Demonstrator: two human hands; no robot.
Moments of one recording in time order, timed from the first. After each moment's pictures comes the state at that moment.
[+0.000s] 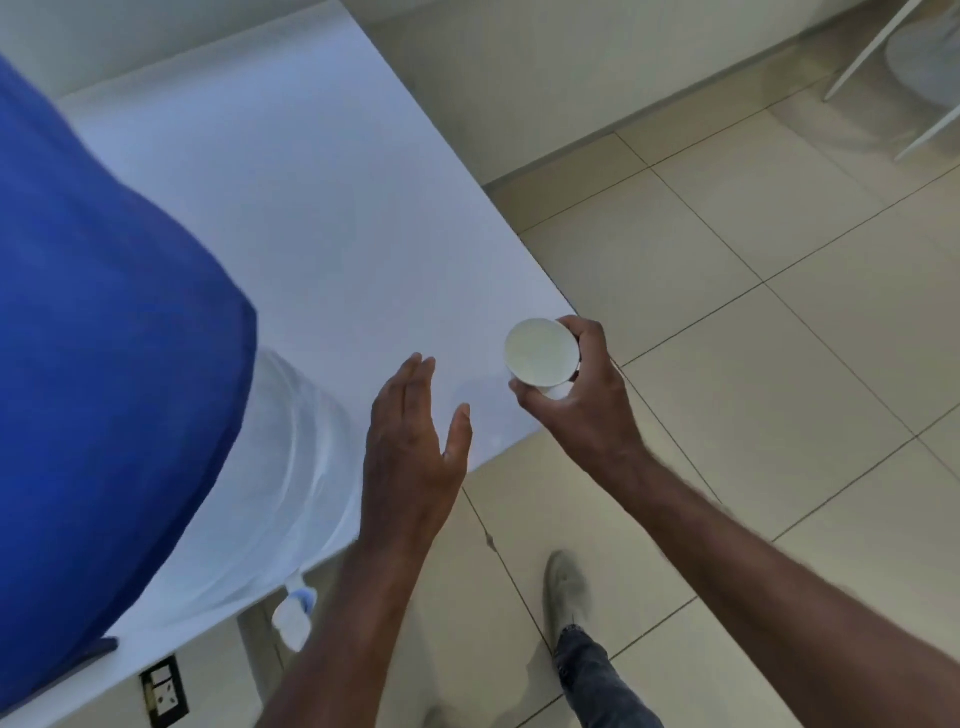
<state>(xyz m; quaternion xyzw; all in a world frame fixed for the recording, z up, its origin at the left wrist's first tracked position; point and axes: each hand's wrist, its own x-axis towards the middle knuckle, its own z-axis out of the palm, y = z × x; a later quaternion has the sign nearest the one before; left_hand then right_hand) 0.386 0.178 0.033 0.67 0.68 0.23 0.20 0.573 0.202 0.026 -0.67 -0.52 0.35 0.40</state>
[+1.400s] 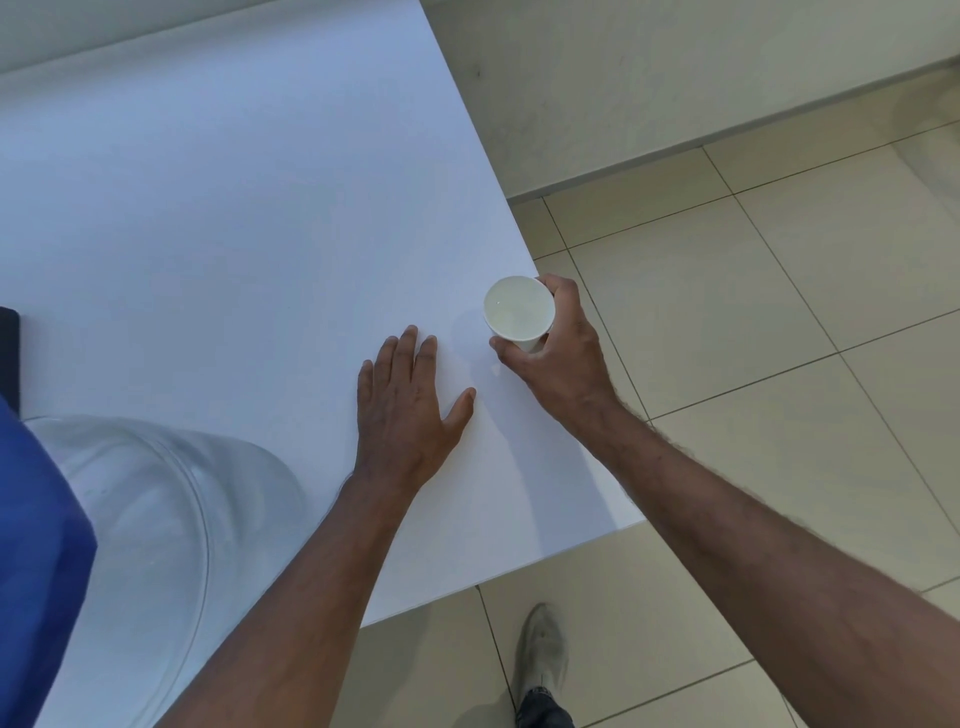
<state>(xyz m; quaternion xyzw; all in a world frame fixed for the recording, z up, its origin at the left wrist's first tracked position) 0.396 0.340 -0.029 0.66 0.73 0.03 0.14 0.573 0.400 -0.012 -0.65 -0.57 0.39 0.32</state>
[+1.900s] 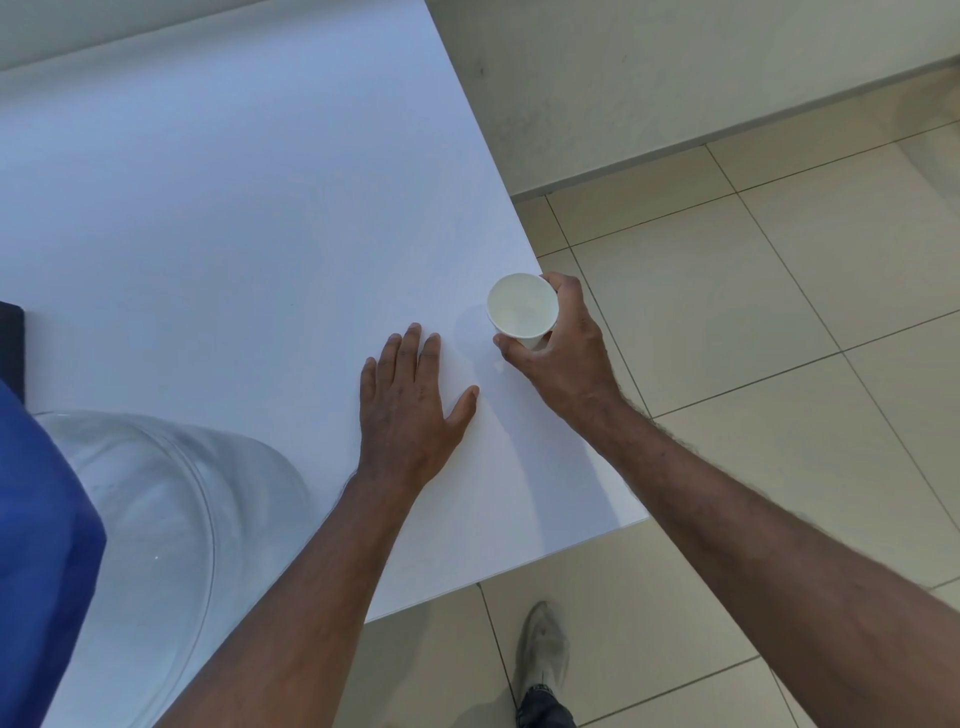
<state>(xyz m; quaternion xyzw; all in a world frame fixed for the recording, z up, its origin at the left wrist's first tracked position) 0.395 0.340 -0.032 0.67 0.73 0.02 0.13 0.574 0.402 -0.010 -0.65 -0.57 0.39 0.31</state>
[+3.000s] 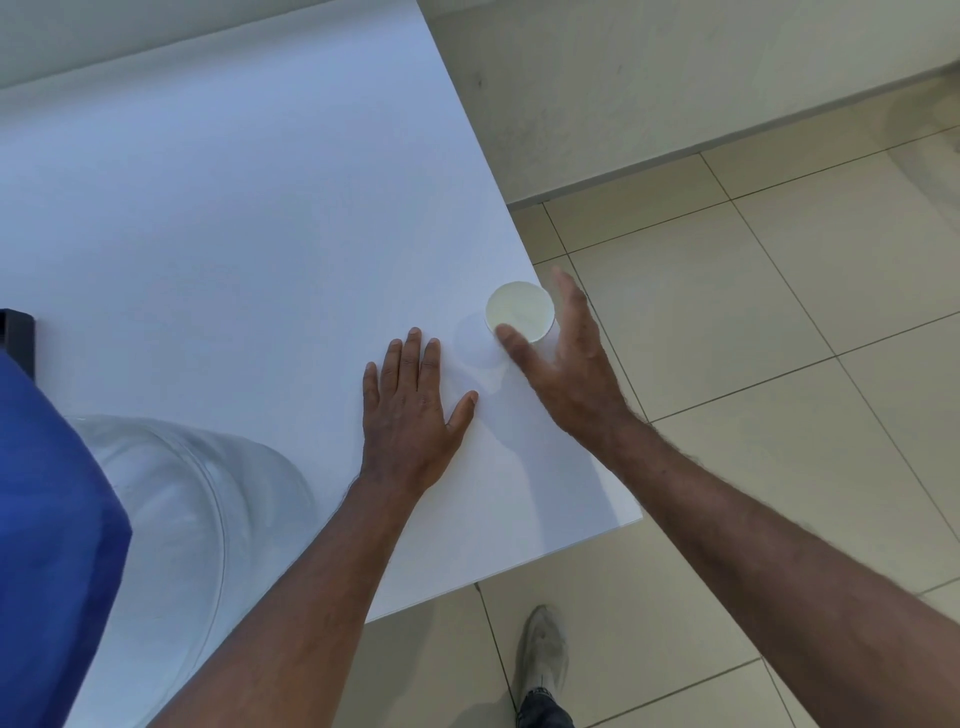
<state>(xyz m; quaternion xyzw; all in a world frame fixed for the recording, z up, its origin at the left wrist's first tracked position) 0.391 0.336 -0.044 0.68 0.72 0.03 0.12 0.585 0.387 0.000 -0.62 -0.61 0.40 0.30</state>
